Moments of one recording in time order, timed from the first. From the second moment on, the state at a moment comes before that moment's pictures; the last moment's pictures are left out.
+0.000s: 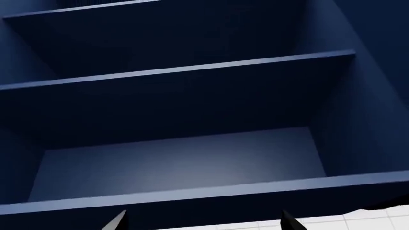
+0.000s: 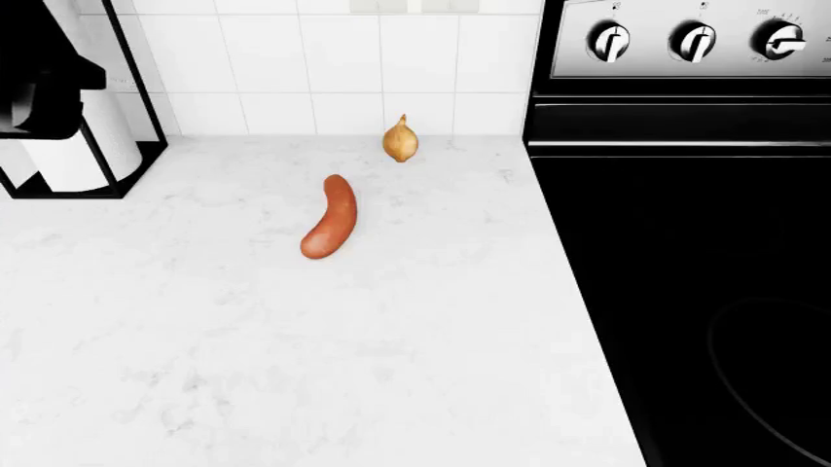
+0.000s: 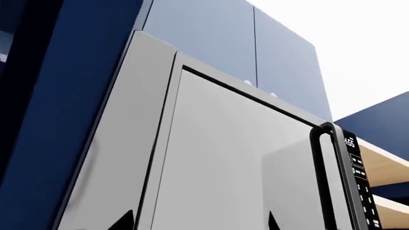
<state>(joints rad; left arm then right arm) -1.14 -1.00 0.30 1.04 -1.19 -0.54 -1.09 2.20 1.05 -0.30 -0.57 1.98 1.36 1.38</state>
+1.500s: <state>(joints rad) -1.15 -1.20 0.42 1.04 -1.19 -0.30 -1.14 2.25 0.51 -0.36 -0.37 1.56 1.45 0.98</state>
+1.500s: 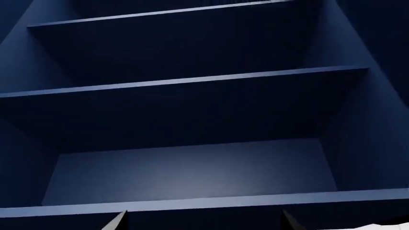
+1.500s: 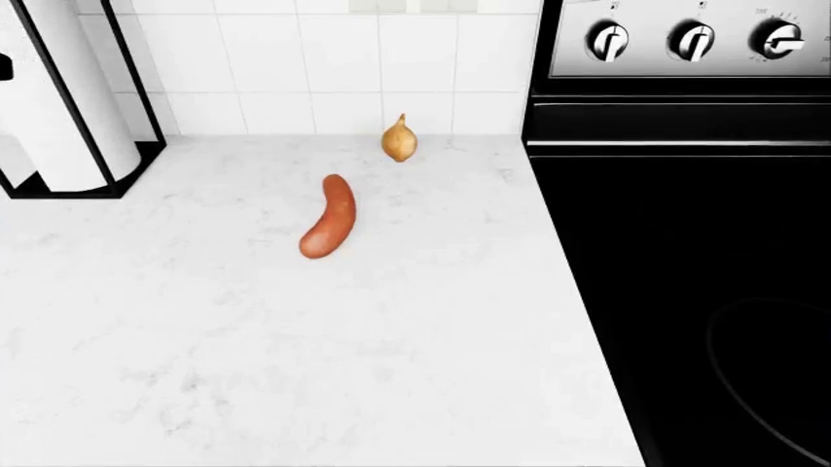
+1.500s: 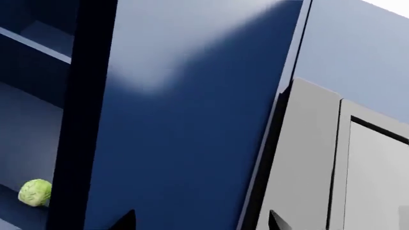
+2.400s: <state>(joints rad) -1.14 -1.28 0.46 1.03 -1.17 -0.19 -1.14 2.00 0.40 -0.35 -0.19 1.13 1.11 0.62</state>
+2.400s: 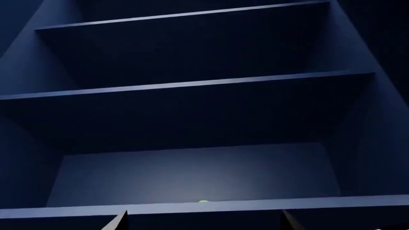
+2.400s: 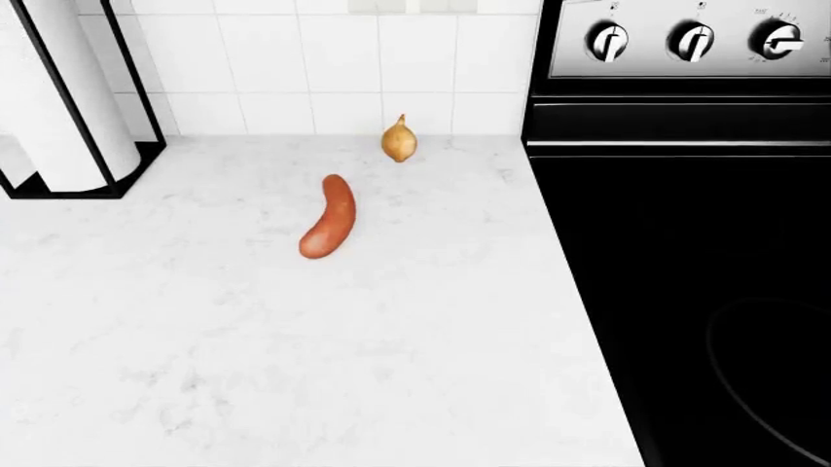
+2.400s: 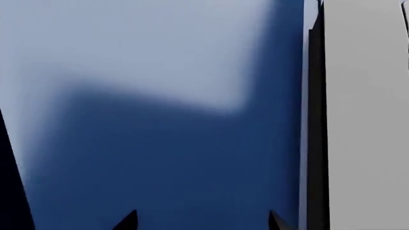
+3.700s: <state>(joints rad) -1.06 -1.33 0.47 1.01 -1.12 -0.09 -1.13 1.81 0.28 -0.52 0.03 0.88 0.59 0.42</state>
